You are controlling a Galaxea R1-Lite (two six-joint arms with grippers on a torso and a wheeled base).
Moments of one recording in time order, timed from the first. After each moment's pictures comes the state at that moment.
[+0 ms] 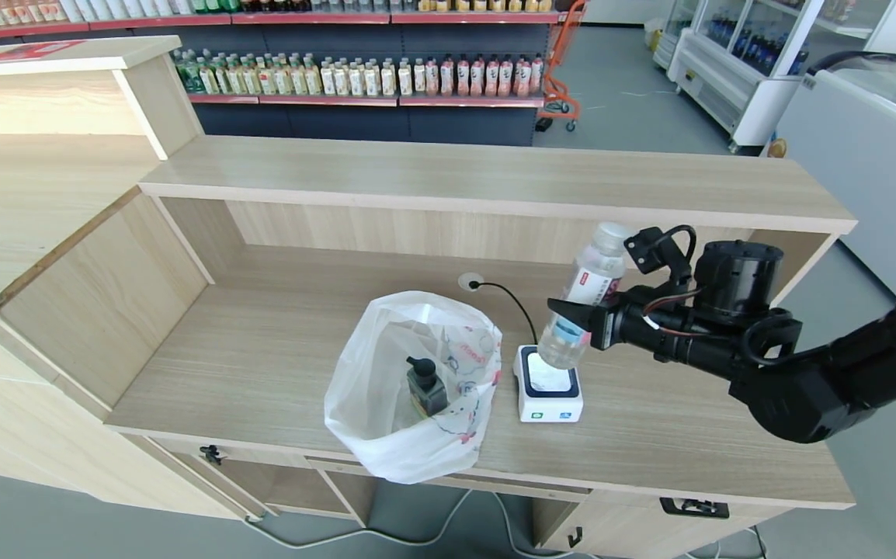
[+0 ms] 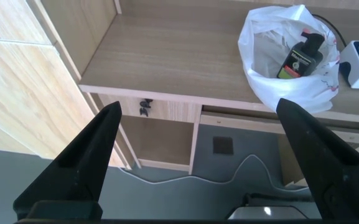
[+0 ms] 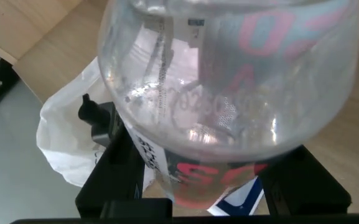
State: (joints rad) left arm 0.00 0.00 0.00 0.00 0.00 0.00; right arm 0.33 1.97 -0.86 -0.99 0.36 0.01
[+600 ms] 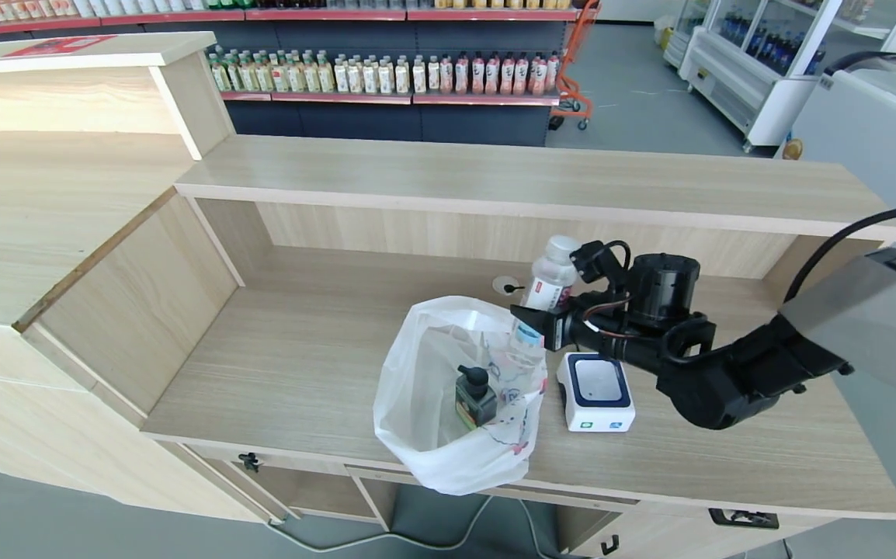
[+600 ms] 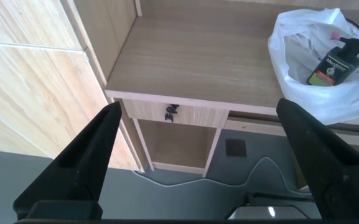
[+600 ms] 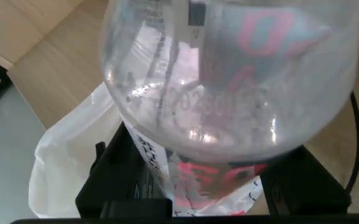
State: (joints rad) left arm 0.00 0.00 0.00 0.00 0.00 0.00; right arm 0.39 2.17 -1.05 -1.00 0.31 -0.02
